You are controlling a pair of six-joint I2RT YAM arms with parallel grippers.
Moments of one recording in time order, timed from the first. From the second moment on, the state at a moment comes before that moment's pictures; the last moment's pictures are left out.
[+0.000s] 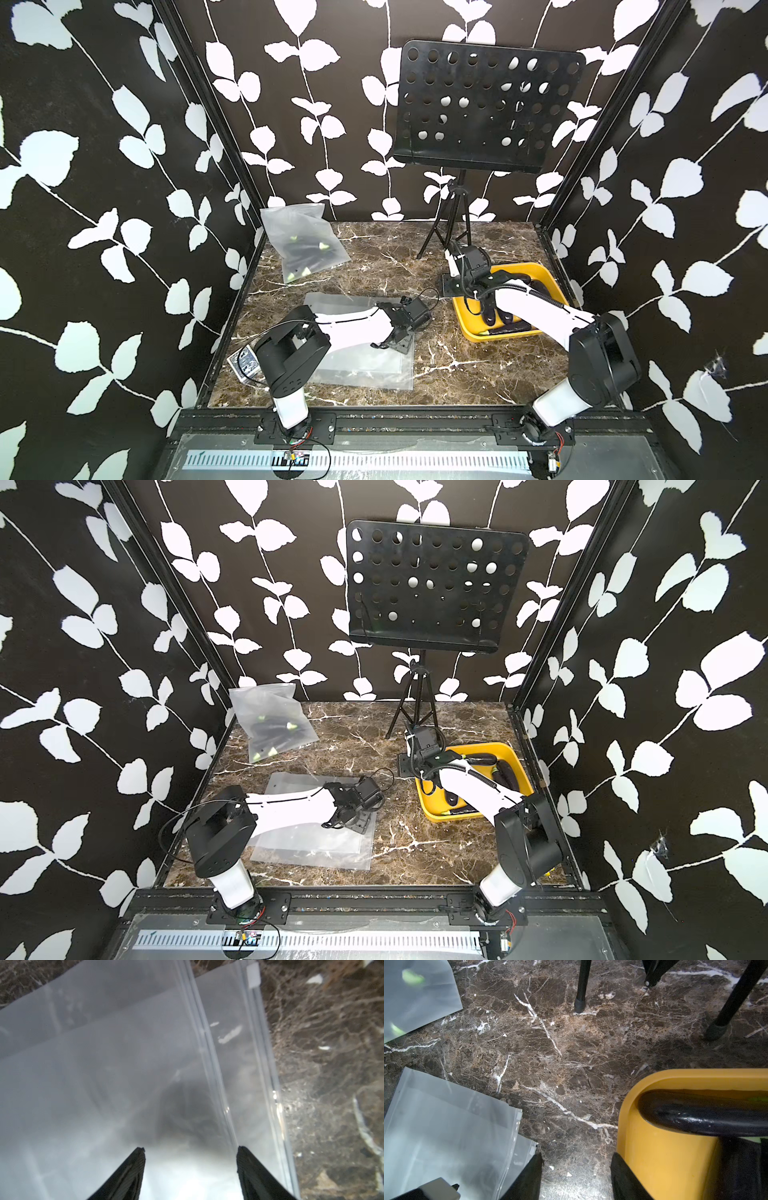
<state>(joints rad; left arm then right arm) -1.01 1.75 1.08 -0.70 -0.29 -0.56 0.52 1.58 1.10 -0.39 -0.01 0.35</state>
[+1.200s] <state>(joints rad) -1.01 1.84 1.20 -0.79 -0.35 -0.65 0.50 1.53 0.96 -0.31 -0.05 0.37</state>
